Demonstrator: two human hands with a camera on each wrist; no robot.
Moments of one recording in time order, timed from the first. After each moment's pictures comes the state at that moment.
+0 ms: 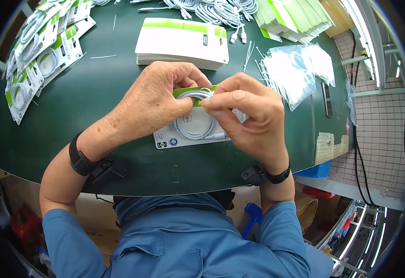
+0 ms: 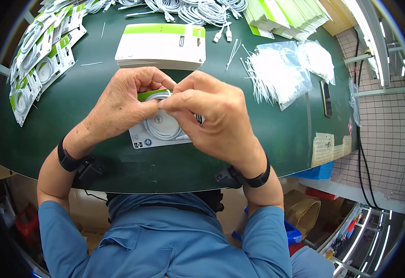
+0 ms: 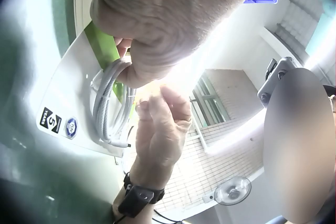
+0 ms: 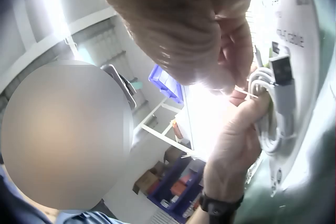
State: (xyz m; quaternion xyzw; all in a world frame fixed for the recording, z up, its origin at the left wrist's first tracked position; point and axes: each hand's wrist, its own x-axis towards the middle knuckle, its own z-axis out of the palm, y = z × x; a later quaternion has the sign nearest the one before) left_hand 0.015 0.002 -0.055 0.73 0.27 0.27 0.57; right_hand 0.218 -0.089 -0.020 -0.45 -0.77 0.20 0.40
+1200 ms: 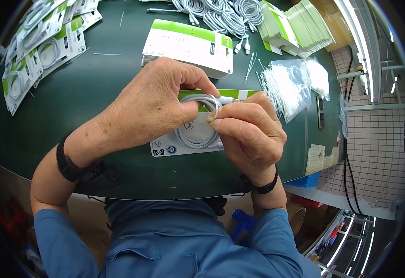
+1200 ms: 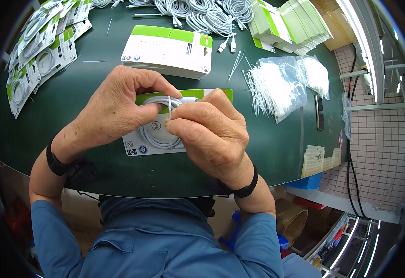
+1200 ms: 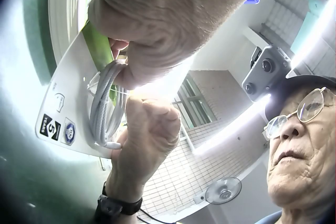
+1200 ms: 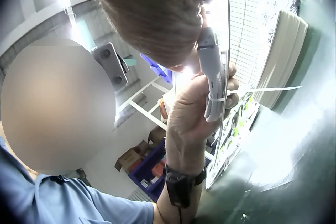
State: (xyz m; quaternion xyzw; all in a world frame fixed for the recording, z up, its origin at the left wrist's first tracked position) left_hand 0.003 -0.001 -0.027 0.73 0.27 0.28 0.57; right_hand 0.207 -0.089 -0.031 -0.39 -0.81 -0.03 0.45
